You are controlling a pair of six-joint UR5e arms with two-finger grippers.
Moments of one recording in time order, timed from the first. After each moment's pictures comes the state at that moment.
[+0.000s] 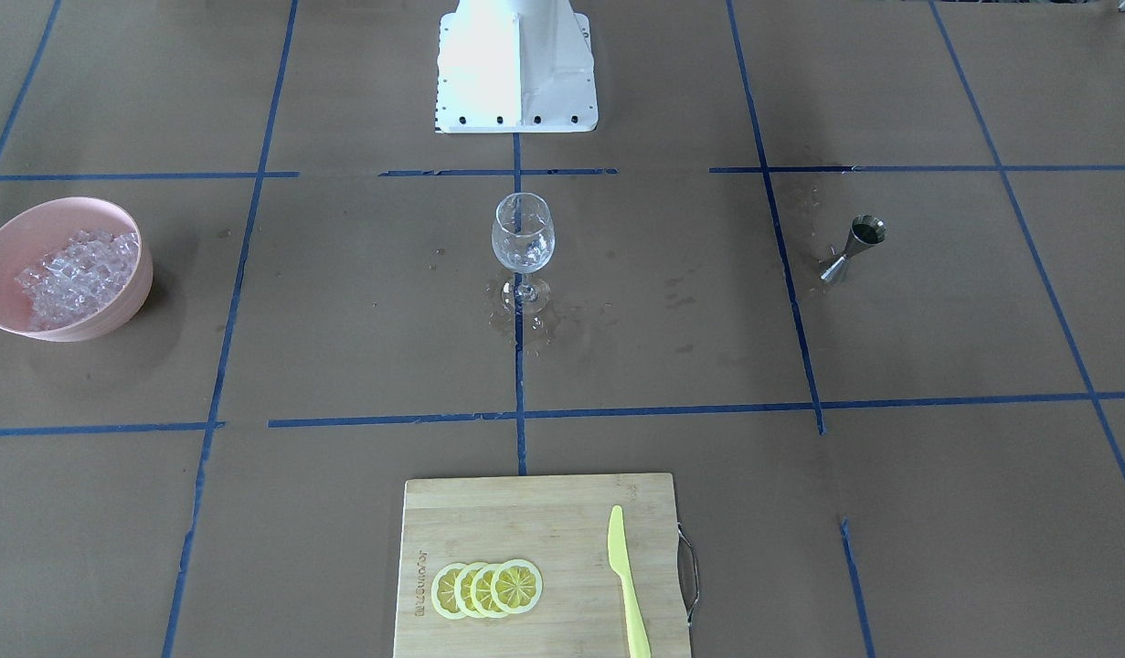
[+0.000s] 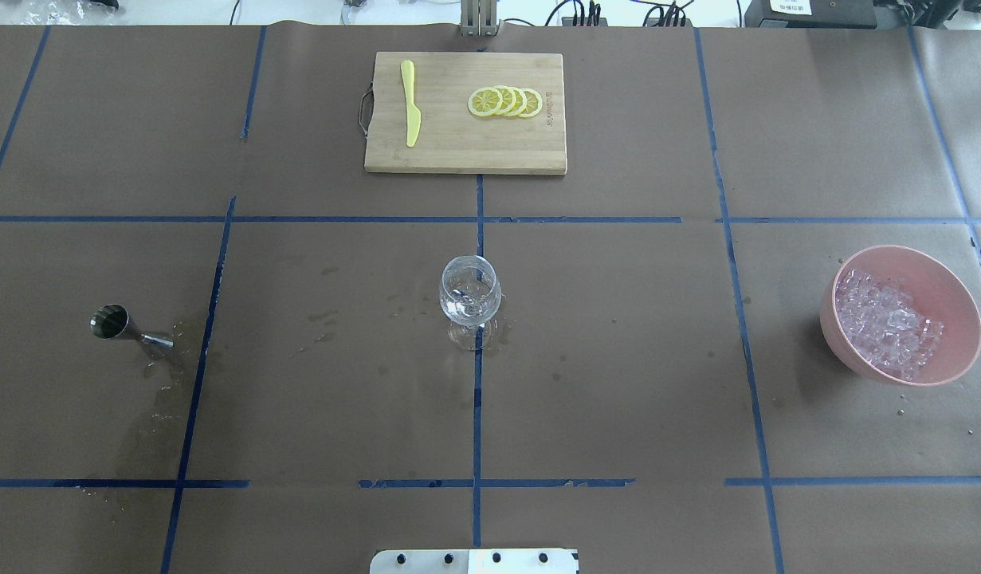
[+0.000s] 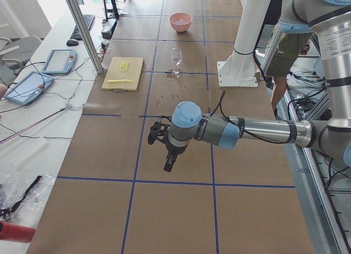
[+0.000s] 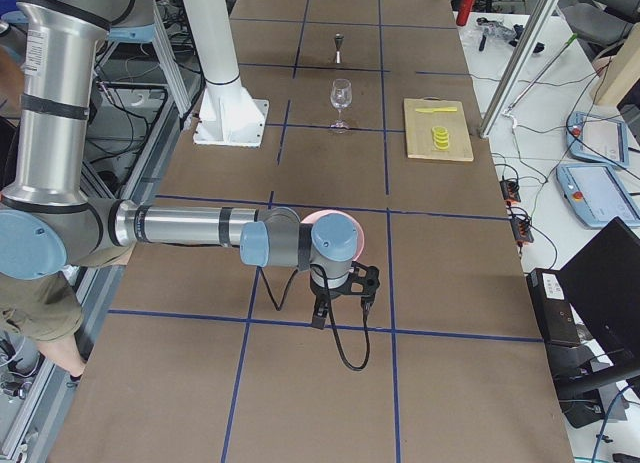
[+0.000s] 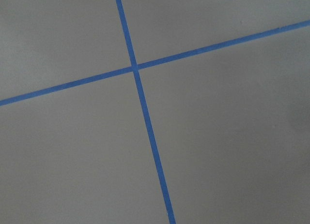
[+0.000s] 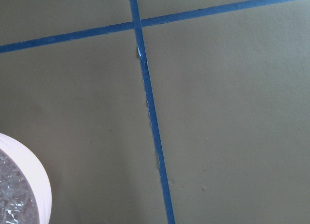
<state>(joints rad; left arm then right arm) -1.56 -1.28 -1.93 -1.80 -2.35 0.04 1.53 -1.78 1.76 -1.55 2.35 0.22</state>
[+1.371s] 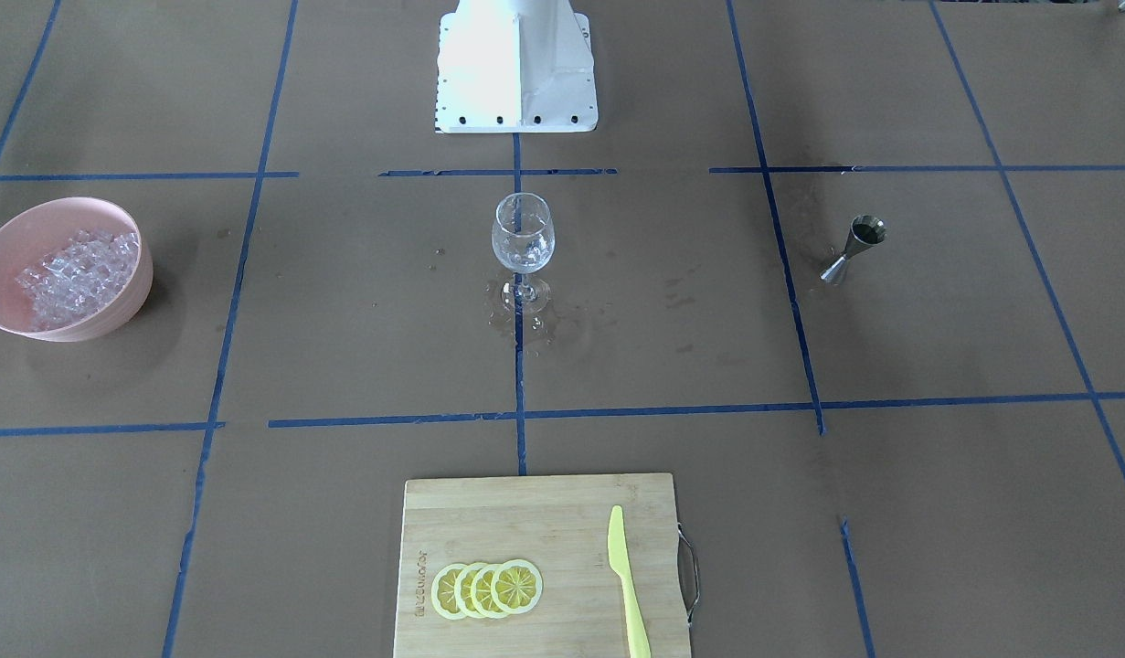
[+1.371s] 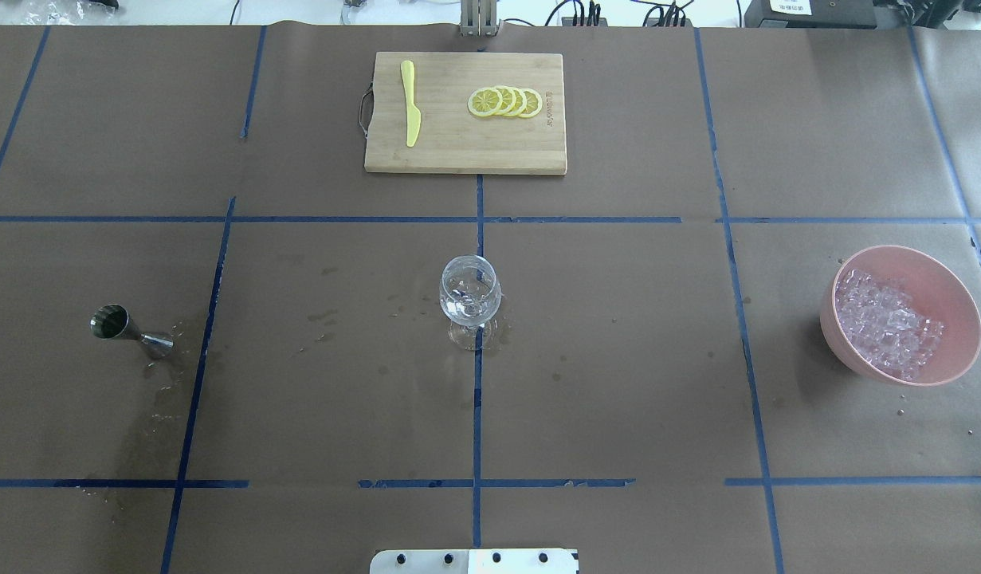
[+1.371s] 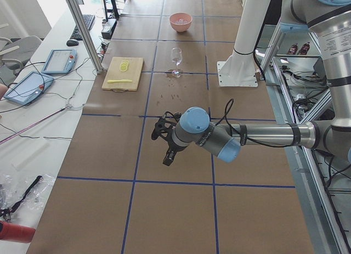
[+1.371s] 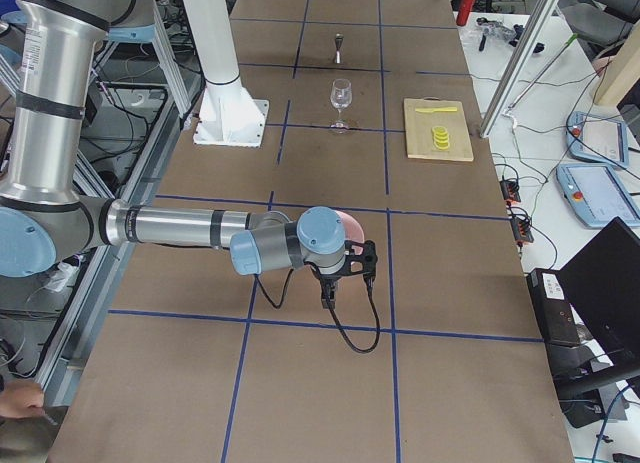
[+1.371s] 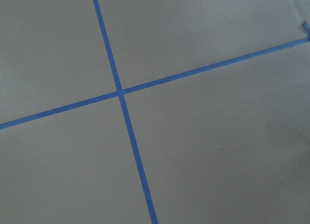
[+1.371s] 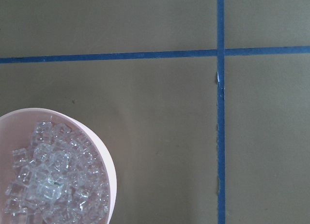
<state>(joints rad) -1.47 -1.24 -1.86 -2.23 -2.42 -0.21 1.50 -1.81 1.78 -1.30 2.50 0.23</state>
